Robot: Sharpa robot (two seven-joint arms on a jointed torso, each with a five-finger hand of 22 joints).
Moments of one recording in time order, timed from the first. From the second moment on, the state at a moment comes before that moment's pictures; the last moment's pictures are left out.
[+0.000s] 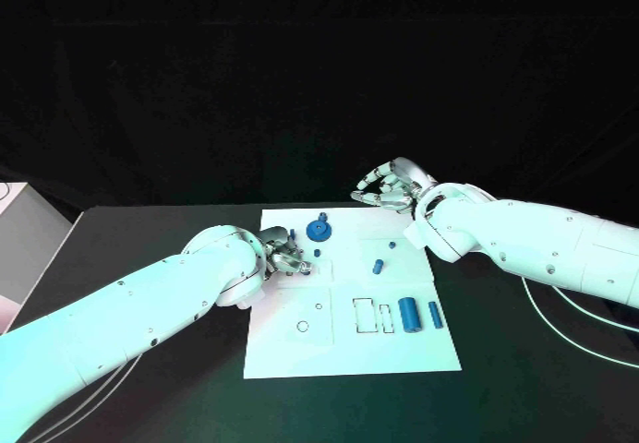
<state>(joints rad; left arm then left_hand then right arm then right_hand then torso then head) 1.13 -0.46 0.16 1.26 -1.18 0.01 -0.49 1.11 -0.22 0.67 0.14 0.47 0.83 0.06 0.79 0.86 1.33 -0.03 1.25 1.04 1.47 -0.08 1.57 1.31 0.07 1.42 0.03 1.45 1.29 1.35 -0.76 -0.11 1.30 -0.84 -0.52 0.00 1.30 -0.17 0.20 0.29 0.28 0.88 0.15 0.26 0.33 1.47 0.06 1.53 1.31 1.46 -0.02 1.57 1.31 0.07 1.47 0.08 1.35 1.31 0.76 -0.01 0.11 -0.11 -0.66</state>
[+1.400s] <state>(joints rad) 1.13 -0.45 0.16 1.25 -1.18 0.01 -0.49 1.14 -0.23 0.64 0.12 0.47 0.84 0.07 0.76 0.86 1.33 -0.03 1.25 1.04 1.47 -0.08 1.57 1.31 0.07 1.42 0.03 1.45 1.29 1.35 -0.76 -0.11 1.30 -0.84 -0.52 0.00 1.30 -0.17 0.20 0.29 0.29 0.88 0.15 0.26 0.33 1.47 0.06 1.53 1.31 1.46 -0.02 1.57 1.31 0.07 1.47 0.08 1.35 1.31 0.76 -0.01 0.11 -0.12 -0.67</state>
